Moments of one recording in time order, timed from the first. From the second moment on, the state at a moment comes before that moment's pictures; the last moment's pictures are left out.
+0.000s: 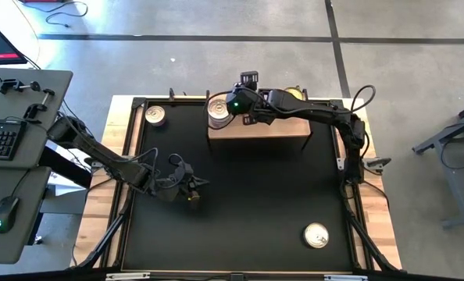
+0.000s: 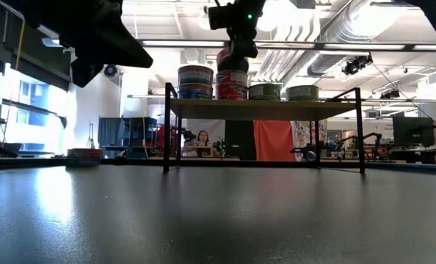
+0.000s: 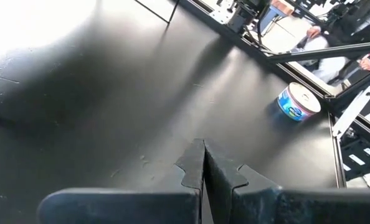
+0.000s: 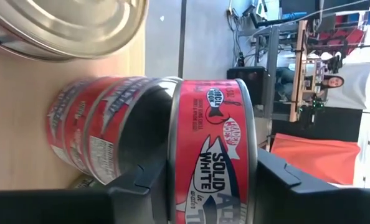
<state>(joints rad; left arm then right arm) -0.48 1.26 0.61 0.08 -0.66 -0.86 -0.22 1.95 2.01 -0.93 0.78 -0.71</state>
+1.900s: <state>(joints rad) -0.48 1.26 0.61 0.07 -0.64 -0.86 -0.22 1.95 2.01 -0.96 0.71 -0.66</state>
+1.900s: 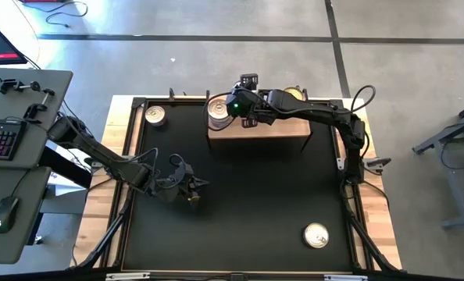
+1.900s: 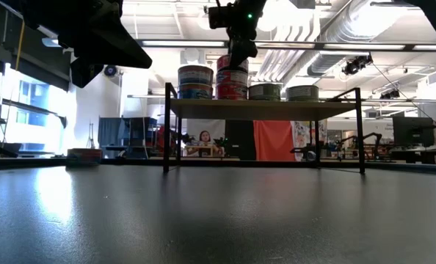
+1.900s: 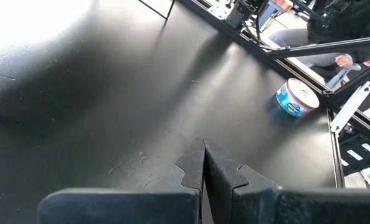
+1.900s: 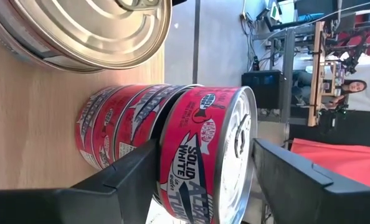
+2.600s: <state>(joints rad) -0.48 1.26 0.61 0.07 -0.64 -0.83 -0.22 1.95 2.01 -0.95 0.74 -0.56</state>
